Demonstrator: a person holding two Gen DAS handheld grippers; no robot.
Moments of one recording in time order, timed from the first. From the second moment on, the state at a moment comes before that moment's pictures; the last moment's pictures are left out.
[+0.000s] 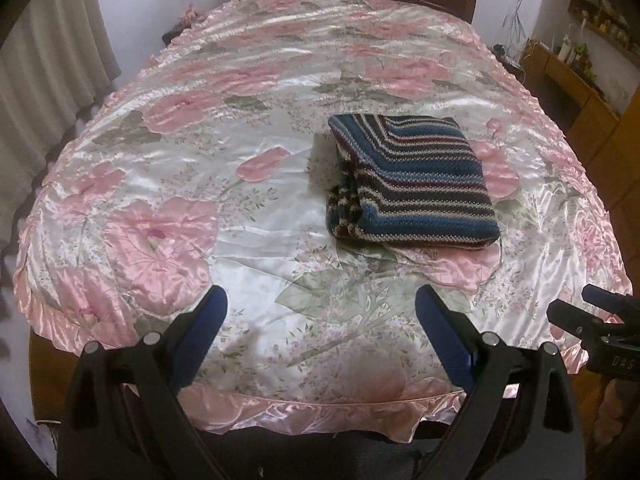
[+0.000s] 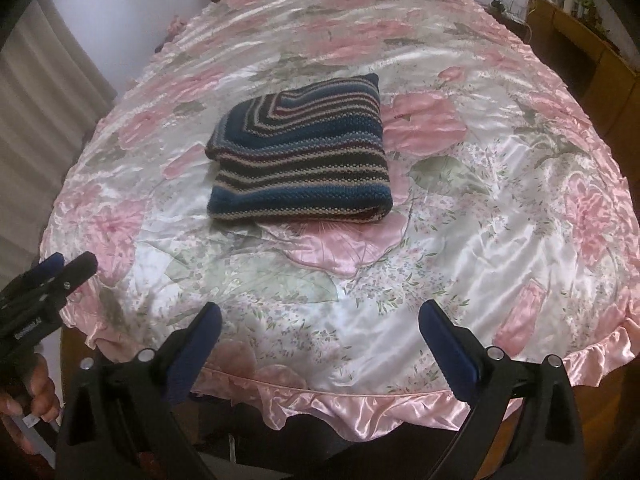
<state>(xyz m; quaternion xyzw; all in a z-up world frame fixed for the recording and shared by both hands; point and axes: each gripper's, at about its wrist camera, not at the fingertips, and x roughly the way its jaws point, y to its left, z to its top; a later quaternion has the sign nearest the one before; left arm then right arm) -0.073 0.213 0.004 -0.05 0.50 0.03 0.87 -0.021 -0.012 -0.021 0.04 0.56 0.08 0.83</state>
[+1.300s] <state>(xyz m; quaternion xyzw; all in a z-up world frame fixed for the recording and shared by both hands) -0.087 0.206 0.008 -0.03 0.50 0.03 0.86 -0.033 -0.003 -0.009 0.02 0.55 0.09 0.83</state>
